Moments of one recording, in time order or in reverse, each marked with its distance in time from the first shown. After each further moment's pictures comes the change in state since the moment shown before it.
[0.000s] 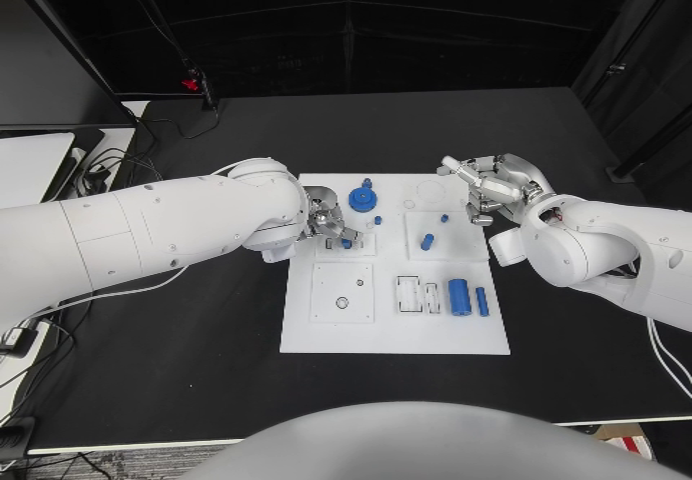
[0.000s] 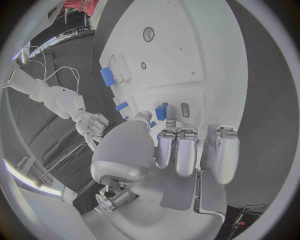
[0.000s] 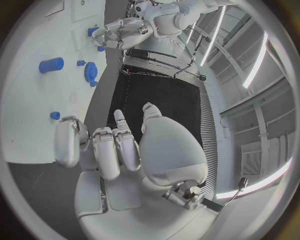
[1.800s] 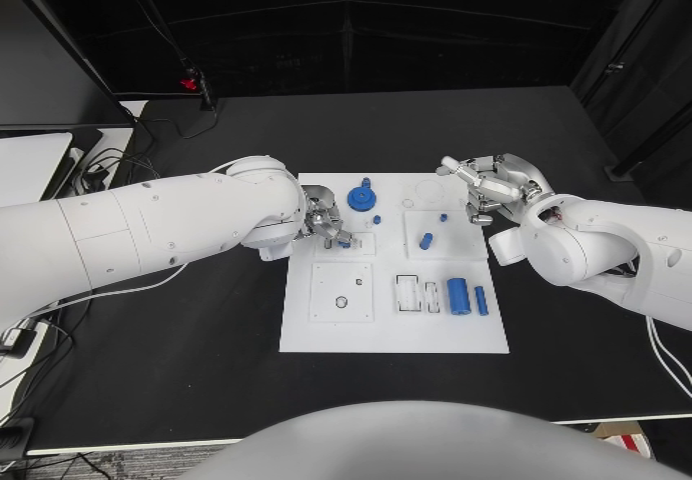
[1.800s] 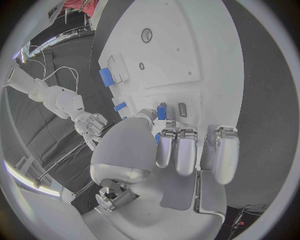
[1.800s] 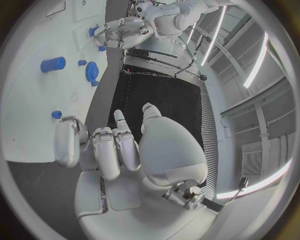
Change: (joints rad) left arm 0.002 0.002 0.001 -0.010 0.003 0.019 -0.009; left_hand 0.120 -0.051 0.121 0.003 0.155 -0.009 0.002 0.020 0.022 0.000 -0.007 0.000 0.000 -0.002 -0.009 0.000 0.000 0.000 0.000 -0.007 0.000 0.000; right arm -0.001 0.000 0.000 -0.002 0.000 0.001 -0.007; right_hand 0.005 0.005 0.000 0.000 0.006 -0.006 0.001 0.006 0.000 0.000 0.000 0.000 0.000 0.000 0.000 0.000 0.000 0.000 0.000 0.000 0.000 0.000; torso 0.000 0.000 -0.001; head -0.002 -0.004
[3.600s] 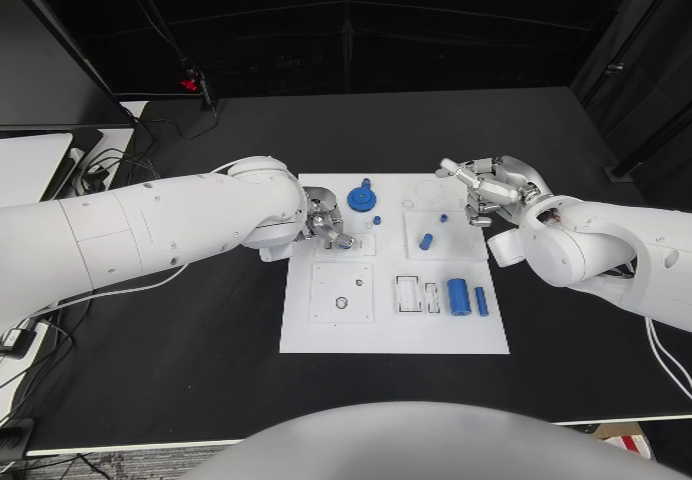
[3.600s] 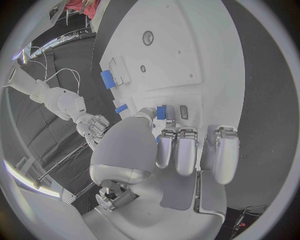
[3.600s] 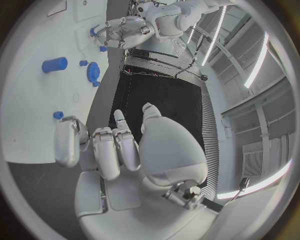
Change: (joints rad) left arm 0.000 0.004 0.000 -0.003 -0.001 0.022 0.011; left_hand 0.011 -0.027 0.015 -0.004 -0.112 0.018 -0.011 0.011 0.006 0.004 -0.004 0.000 0.000 0.000 0.000 0.000 0.000 0.000 0.000 0.000 0.000 0.000; right arm -0.004 0.003 -0.001 -0.006 0.000 0.002 -0.003; right_hand 0.000 0.000 0.000 0.000 0.000 0.000 0.000 0.005 0.001 0.000 0.000 0.000 0.000 0.000 0.000 0.000 0.000 0.000 0.000 0.000 0.000 0.000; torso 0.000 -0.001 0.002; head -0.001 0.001
